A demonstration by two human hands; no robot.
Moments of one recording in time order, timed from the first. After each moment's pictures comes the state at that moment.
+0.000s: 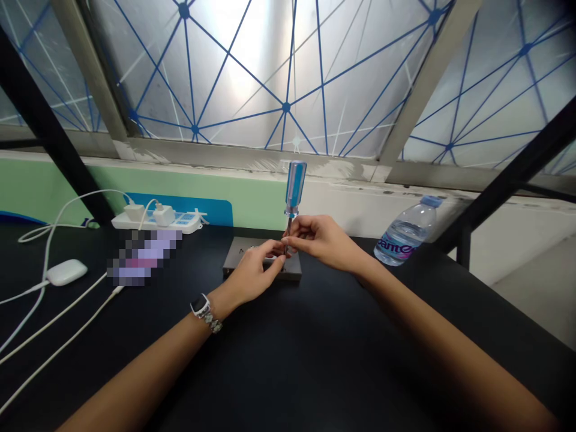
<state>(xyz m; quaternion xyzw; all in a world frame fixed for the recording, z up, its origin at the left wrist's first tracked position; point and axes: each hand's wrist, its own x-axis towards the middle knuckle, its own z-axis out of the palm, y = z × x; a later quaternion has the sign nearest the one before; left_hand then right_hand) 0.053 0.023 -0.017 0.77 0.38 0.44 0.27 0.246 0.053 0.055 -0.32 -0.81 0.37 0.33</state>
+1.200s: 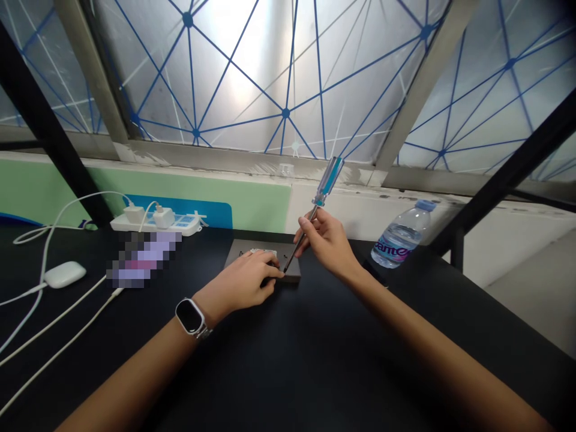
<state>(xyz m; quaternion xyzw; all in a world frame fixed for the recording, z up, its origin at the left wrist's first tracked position) 0.033 0.012 -0.003 0.91 0.39 0.16 0.04 0.243 0.054 0.035 -0.35 -0.71 0.35 0.50</state>
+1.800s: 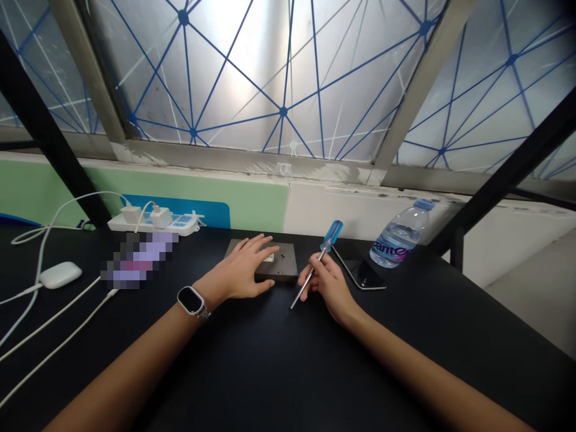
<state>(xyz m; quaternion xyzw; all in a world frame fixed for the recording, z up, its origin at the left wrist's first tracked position) 0.027 0.033 -0.011 0.89 0.43 0.17 0.04 0.261 0.020 -0.040 -0.41 -0.51 0.56 0.51</state>
